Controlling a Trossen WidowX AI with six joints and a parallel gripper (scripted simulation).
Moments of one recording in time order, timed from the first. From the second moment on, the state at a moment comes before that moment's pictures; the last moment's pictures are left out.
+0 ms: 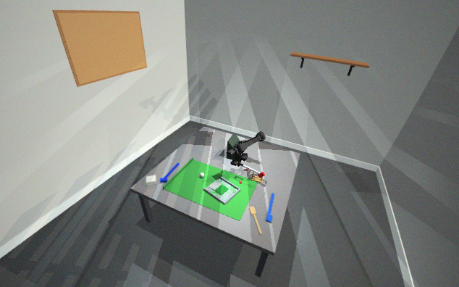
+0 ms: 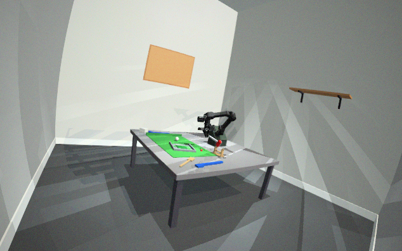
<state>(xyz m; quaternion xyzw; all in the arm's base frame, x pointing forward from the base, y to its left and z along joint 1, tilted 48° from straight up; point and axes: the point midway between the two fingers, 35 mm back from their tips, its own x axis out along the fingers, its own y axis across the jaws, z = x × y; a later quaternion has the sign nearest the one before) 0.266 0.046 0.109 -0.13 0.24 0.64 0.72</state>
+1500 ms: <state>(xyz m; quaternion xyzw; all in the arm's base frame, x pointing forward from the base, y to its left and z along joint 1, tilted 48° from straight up) 0.181 -0.154 -0.090 0.40 0.67 0.17 0.61</state>
